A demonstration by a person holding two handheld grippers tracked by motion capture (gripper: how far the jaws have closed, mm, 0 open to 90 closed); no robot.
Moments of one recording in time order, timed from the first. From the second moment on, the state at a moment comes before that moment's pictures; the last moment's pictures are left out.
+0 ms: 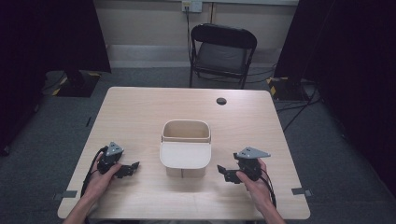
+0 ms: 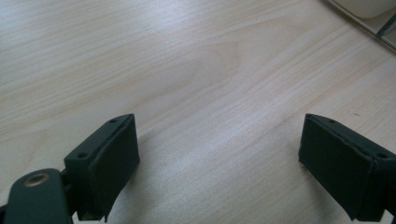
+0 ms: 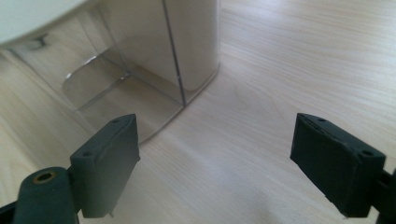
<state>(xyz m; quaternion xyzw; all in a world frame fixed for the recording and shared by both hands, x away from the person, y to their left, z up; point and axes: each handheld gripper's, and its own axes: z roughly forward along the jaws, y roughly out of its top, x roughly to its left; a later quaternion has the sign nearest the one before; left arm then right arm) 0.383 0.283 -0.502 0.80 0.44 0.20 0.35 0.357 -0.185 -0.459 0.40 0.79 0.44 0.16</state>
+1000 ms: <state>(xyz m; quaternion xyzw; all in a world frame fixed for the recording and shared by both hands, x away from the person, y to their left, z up) 0.383 0.283 -0.502 0.80 0.44 0.20 0.35 0.346 -0.138 -0.443 0.33 0.81 0.48 0.13</state>
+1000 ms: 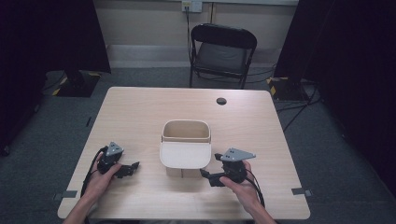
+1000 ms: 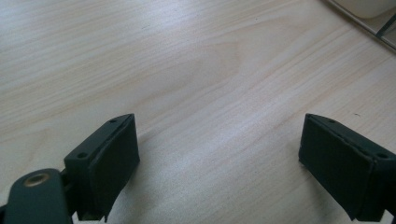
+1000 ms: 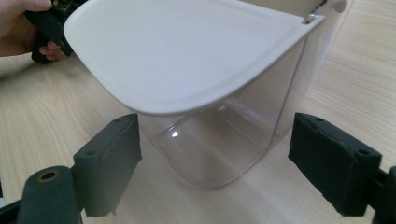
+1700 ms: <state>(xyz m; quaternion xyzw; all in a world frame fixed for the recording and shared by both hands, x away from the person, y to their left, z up) 0.383 0.283 -0.502 0.80 0.44 0.20 0.35 0.349 -0.129 -0.442 0.32 0.80 0.49 0.13</state>
